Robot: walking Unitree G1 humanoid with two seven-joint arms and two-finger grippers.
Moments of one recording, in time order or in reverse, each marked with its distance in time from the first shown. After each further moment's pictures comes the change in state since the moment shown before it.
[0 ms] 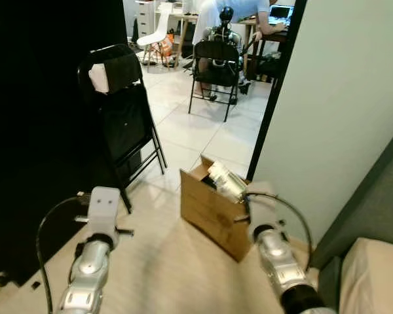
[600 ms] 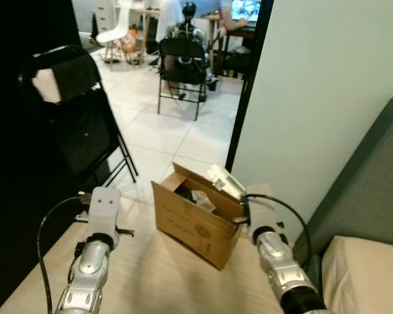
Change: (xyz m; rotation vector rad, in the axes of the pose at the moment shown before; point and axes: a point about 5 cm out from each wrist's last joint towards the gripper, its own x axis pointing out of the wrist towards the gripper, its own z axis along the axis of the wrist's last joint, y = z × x) left arm -0.001 -0.001 0.001 0.007 0.000 -0.022; right arm -0.003 0.002 -0.005 0.013 0.013 0.013
